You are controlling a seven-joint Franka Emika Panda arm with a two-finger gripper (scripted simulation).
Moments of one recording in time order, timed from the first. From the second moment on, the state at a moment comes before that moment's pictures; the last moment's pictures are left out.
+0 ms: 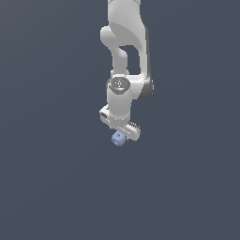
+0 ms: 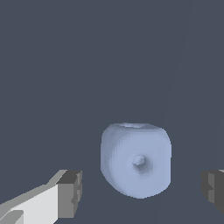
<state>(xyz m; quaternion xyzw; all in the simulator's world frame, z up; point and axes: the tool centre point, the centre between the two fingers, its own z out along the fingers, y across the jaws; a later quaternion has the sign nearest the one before) -0.024 -0.001 0.091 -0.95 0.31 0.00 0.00</state>
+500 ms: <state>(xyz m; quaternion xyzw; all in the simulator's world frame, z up) -0.025 -0.002 0.079 -0.95 0.31 0.00 0.00</state>
